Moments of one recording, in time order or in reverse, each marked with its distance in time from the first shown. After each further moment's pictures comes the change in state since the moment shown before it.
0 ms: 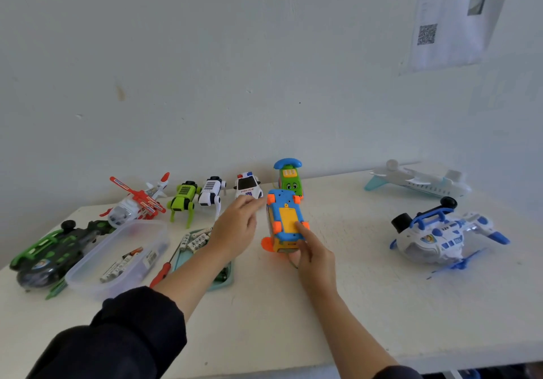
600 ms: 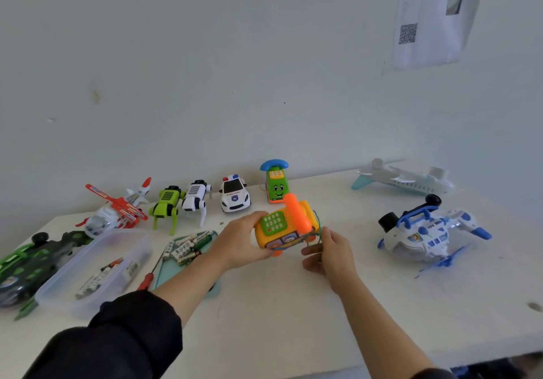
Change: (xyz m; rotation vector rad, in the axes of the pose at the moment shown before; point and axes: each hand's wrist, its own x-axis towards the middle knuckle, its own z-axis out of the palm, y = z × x) left_hand 0.004 0.010 0.022 -0.211 -0.248 -0.054; right_hand 0.036 0.003 -0.041 0.415 0.004 0.540
